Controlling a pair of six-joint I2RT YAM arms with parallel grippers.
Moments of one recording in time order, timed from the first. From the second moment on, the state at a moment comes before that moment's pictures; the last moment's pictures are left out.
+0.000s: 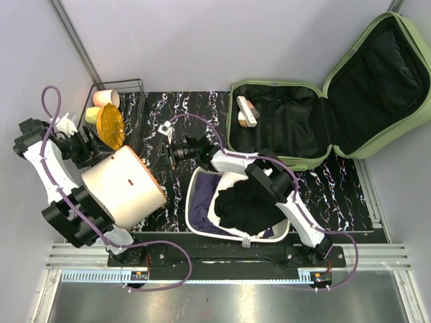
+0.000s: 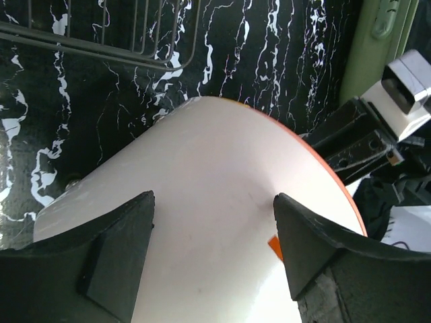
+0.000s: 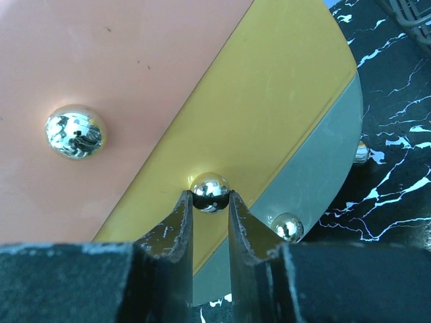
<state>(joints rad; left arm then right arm) 0.70 1.46 1.47 -1.24 0.76 0.22 0.88 2.40 1.77 0.55 -0.90 0.69</state>
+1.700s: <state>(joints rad) 0.69 1.60 1.93 -1.31 0.73 0.52 0.94 2.40 1.73 0.63 -0.66 0.70</state>
